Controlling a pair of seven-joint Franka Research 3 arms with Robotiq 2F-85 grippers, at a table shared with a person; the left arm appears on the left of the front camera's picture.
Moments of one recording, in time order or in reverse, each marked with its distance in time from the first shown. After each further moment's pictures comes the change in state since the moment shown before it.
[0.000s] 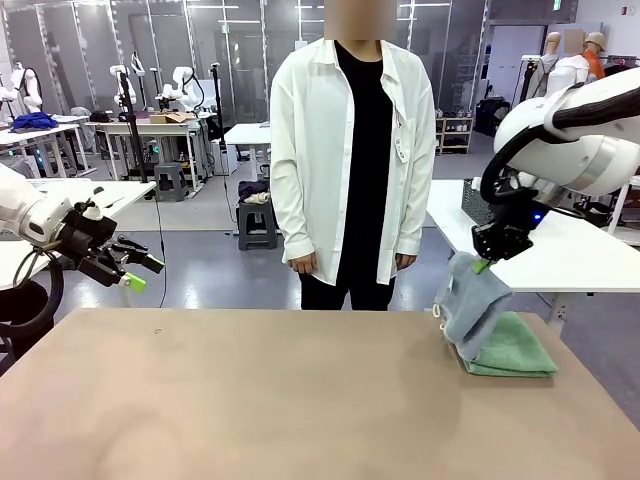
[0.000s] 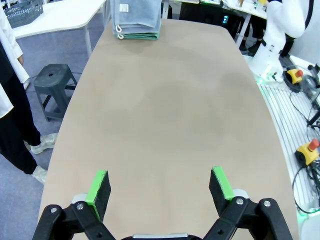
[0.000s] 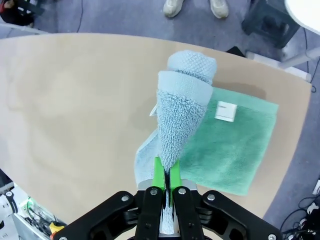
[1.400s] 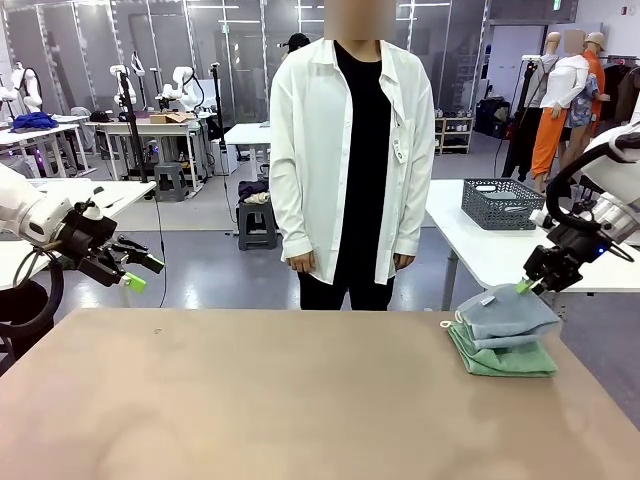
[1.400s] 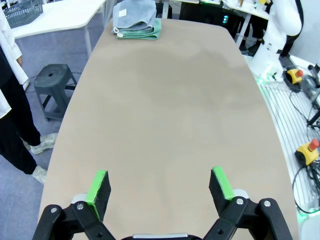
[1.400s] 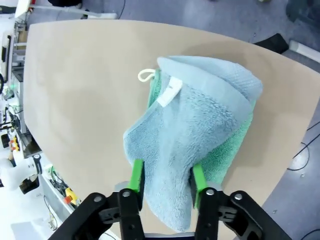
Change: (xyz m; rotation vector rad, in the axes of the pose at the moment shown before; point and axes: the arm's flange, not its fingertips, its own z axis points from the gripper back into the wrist) left arm 0.000 0.000 0.000 0.000 0.000 0.000; right arm 0.007 -0.167 -0.043 0.333 0.115 -0.002
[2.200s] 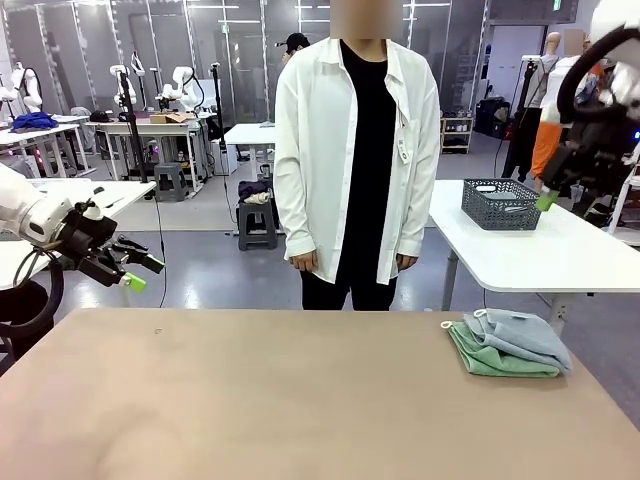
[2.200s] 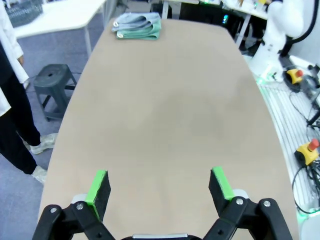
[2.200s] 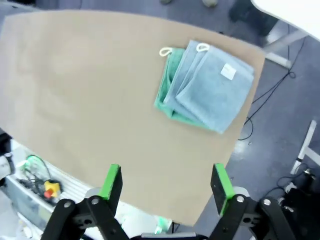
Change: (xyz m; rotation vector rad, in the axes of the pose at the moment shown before) left arm 0.000 0.000 0.000 0.000 0.000 0.000; right arm -0.061 0.230 0.140 -0.392 -0.027 0.057
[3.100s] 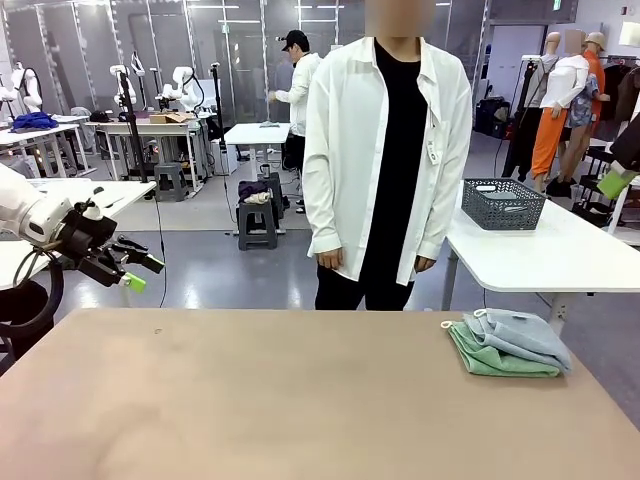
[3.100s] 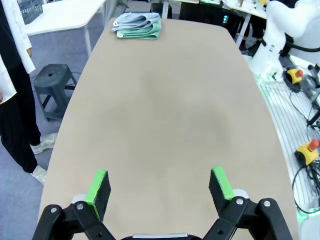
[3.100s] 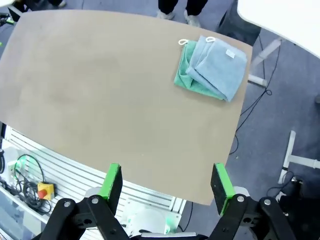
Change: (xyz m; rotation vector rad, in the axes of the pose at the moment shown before) left arm 0.000 0.000 0.000 0.000 0.000 0.000; right arm -0.202 0.127 0.091 -0.118 -0.257 0.056
